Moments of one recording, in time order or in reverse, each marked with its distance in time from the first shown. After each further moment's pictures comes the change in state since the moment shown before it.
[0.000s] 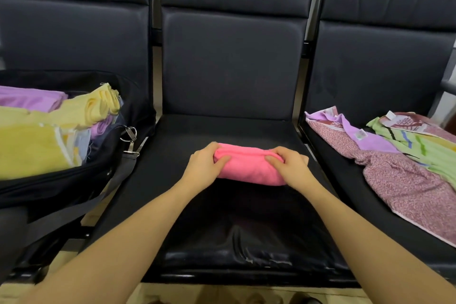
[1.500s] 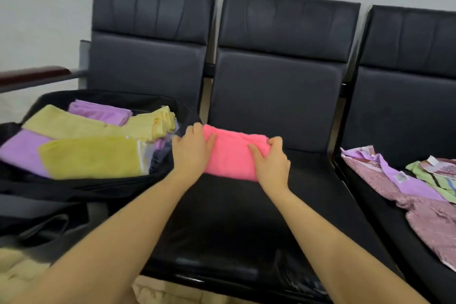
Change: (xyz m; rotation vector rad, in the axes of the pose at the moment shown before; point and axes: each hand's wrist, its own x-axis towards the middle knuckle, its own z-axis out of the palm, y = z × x) left_hand -0.007 -0.007 -0.142 0.518 0.456 -0.115; right_hand -0.005 -0.179 0.050 0.277 0.281 -0.048
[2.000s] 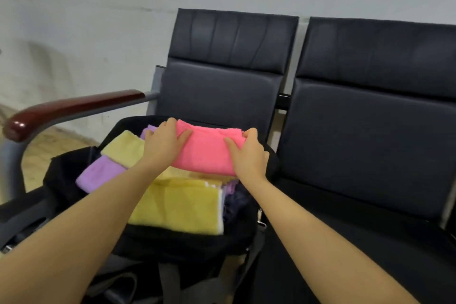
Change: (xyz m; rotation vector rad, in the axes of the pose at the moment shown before) left_hand 0.125 -0.225 -0.066 0.049 0.120 -0.165; right_hand 0.060 -0.148 0.210 0.039 -0.220 -0.185
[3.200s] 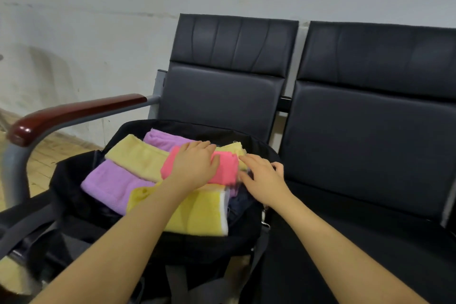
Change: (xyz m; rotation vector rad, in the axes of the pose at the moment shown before) left_hand -0.036 0.036 0.014 0.220 -0.220 0.333; right_hand -0.017 0.044 -0.024 -0.466 -0.350 -0.294
